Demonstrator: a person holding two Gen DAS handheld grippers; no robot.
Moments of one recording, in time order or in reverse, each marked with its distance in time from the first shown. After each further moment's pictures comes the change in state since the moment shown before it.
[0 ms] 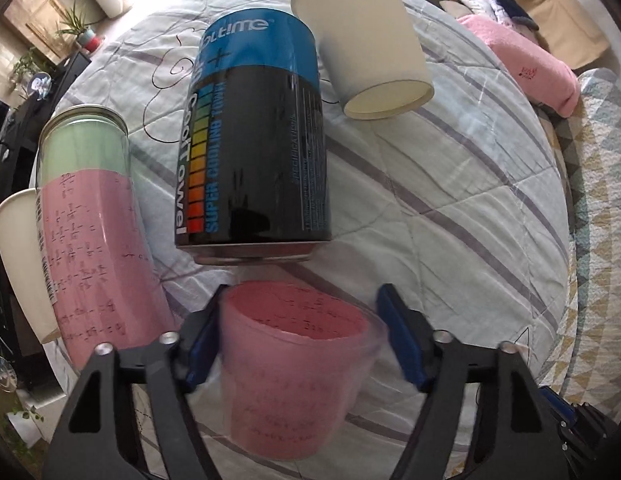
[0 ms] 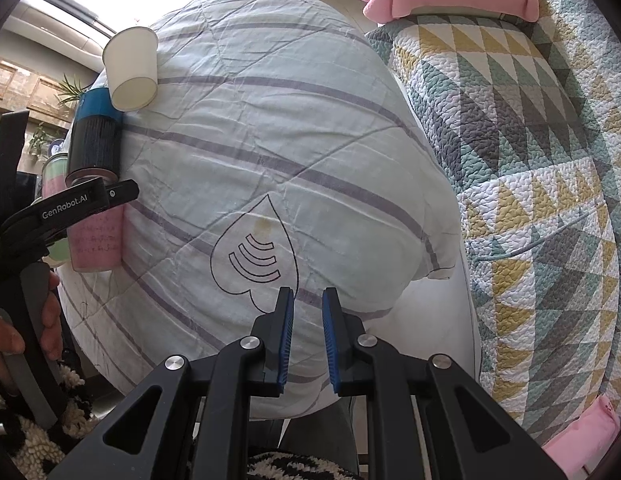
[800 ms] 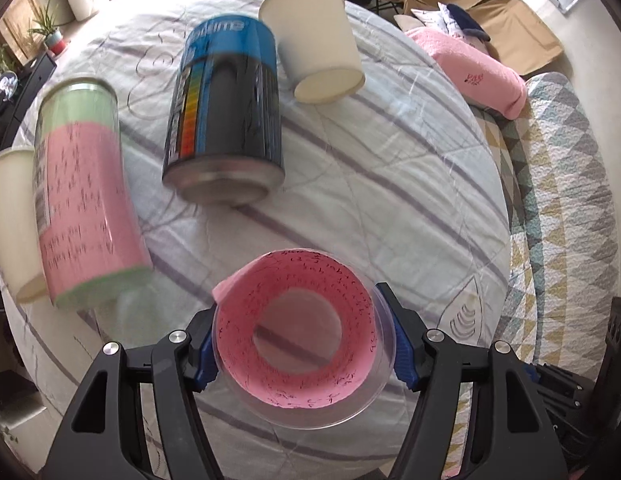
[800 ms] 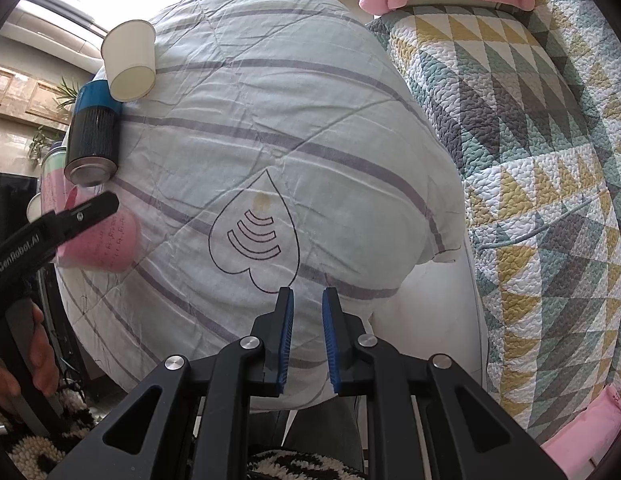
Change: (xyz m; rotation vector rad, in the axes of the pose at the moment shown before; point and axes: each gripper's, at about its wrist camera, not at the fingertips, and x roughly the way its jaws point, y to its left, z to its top) left arm -0.035 0.017 -0.043 0.026 -0.048 -0.200; right arm 0.005 -0.001 -0.012 0.025 0.010 0.011
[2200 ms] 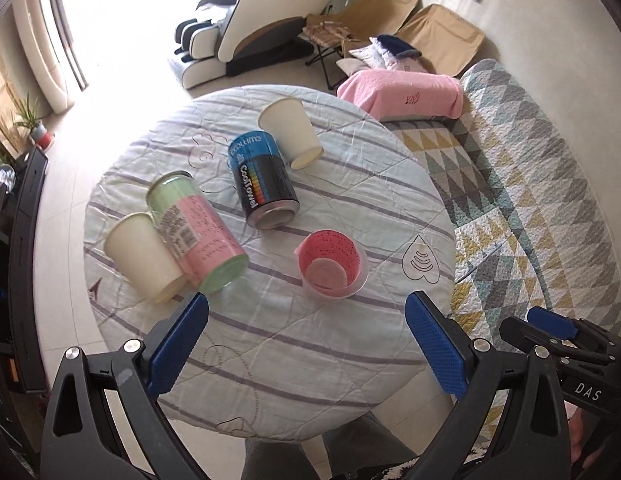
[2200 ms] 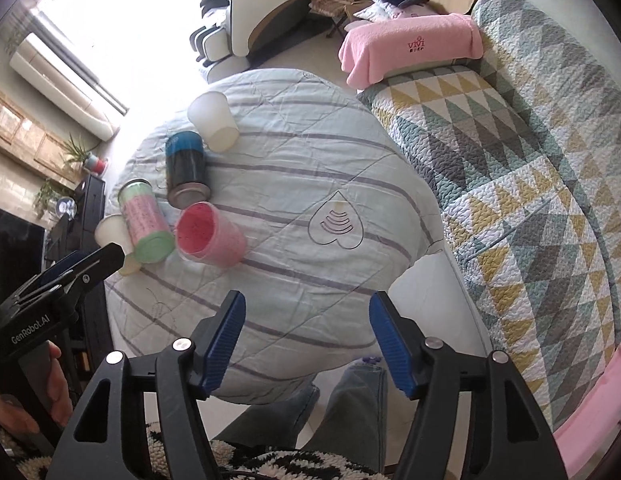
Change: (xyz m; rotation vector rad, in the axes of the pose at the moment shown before) left arm -0.154 0.020 -0.047 0.276 -0.218 -0.013; right arm -0.119 0.090 -0.092 0.088 -0.304 -0.050
